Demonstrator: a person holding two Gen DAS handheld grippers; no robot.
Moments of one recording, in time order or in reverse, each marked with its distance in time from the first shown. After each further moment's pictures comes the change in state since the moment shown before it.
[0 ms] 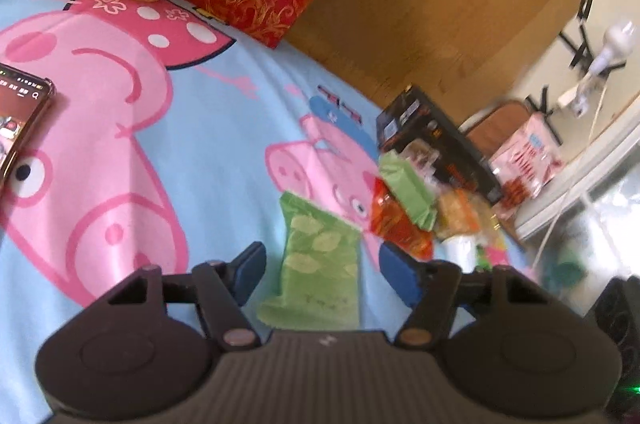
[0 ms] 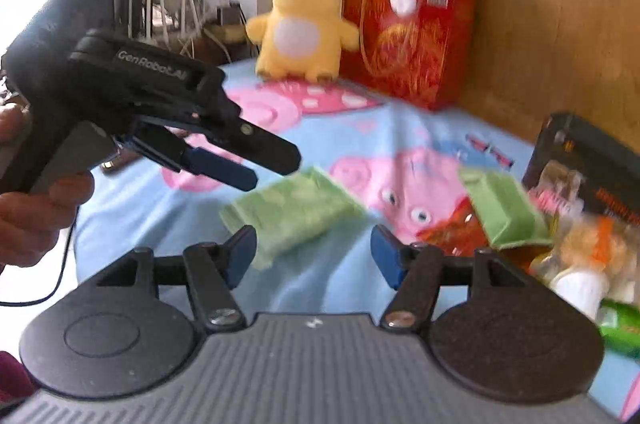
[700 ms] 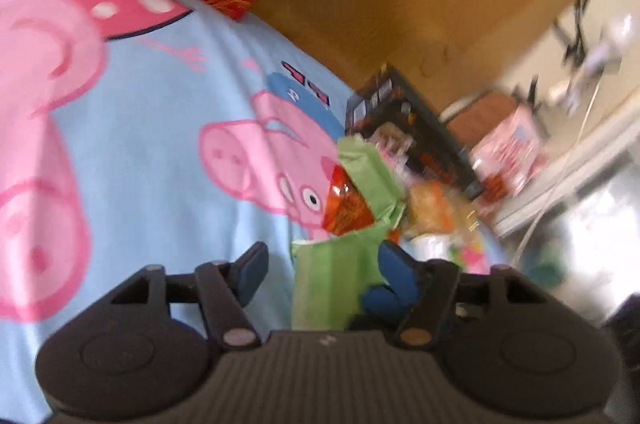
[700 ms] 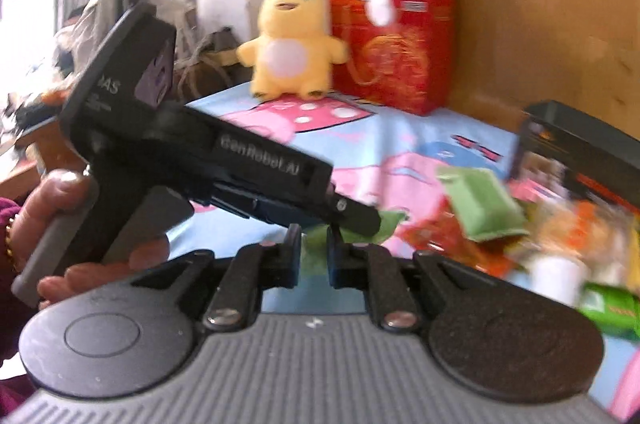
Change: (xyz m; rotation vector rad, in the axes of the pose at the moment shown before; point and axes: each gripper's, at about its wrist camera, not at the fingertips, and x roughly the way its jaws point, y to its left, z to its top) left arm 0.026 -0.012 0.005 -0.096 0.029 -0.110; right arm -0.021 -0.016 0.002 0.079 -0.049 0.052
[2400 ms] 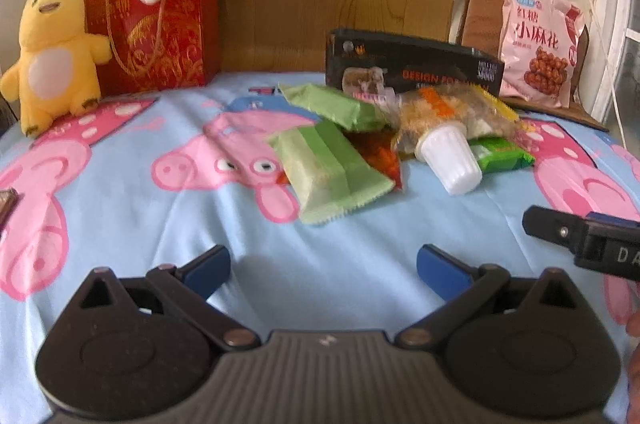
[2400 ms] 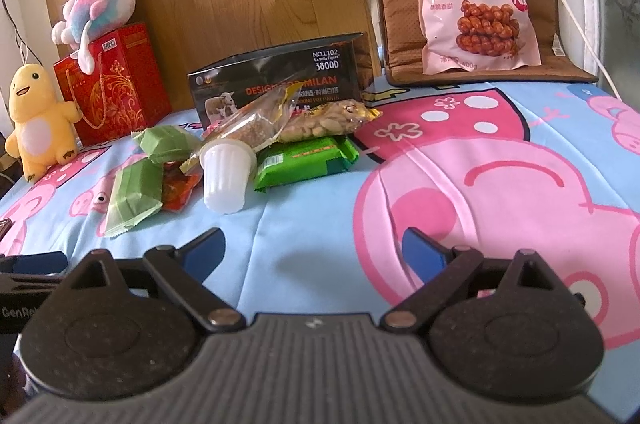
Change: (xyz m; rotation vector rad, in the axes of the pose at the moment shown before) left arm 0.059 -0.115 -0.112 0.577 -0.143 0.468; right arm -0.091 -0.077 -0.096 0.525 -0.113 -0.636
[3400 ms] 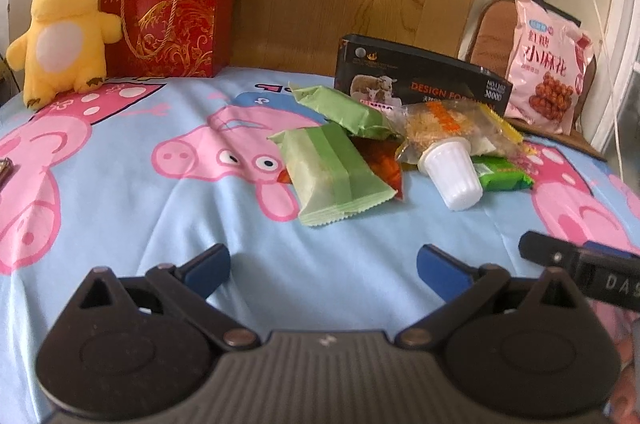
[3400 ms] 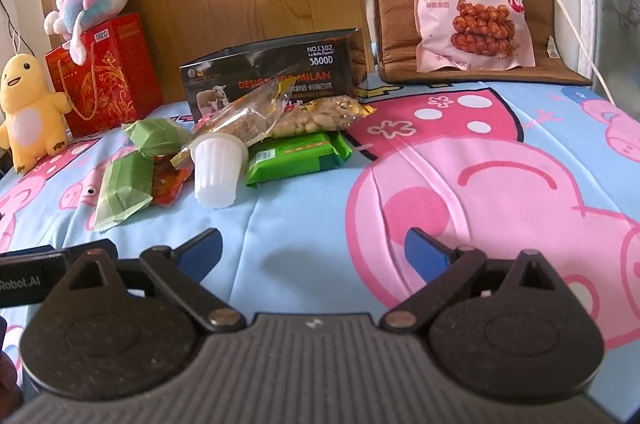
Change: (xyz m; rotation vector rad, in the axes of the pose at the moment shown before) left arm 0.003 0.003 -0.004 -0.086 0.002 -0.017; right arm 0.002 0.002 0.000 -0.017 0.014 -0.035
